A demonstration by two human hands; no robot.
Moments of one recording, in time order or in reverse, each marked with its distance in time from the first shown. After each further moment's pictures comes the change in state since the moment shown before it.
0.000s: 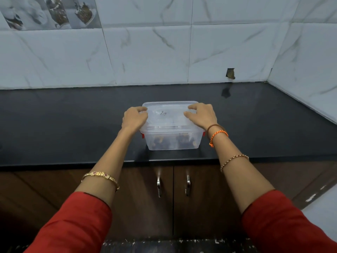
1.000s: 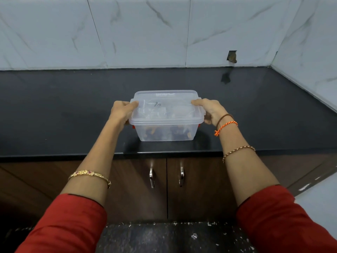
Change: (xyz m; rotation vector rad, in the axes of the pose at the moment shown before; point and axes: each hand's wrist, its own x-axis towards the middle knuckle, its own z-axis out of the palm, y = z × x) left_hand 0.016 -0.021 0.013 -0.299 -0.078 -0.200; right_hand 0.005 0.029 -0.011 0.752 -0.138 0.462
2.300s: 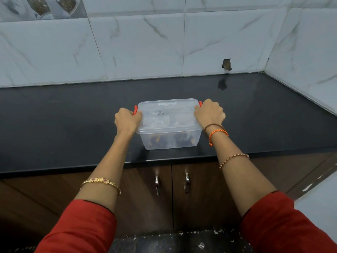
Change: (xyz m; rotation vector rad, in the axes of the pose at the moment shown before) left_hand -0.003 0.003 0.004 0.244 0.231 0.153; right_hand -0.025 -0.007 0.026 -0.847 0.502 -0.323
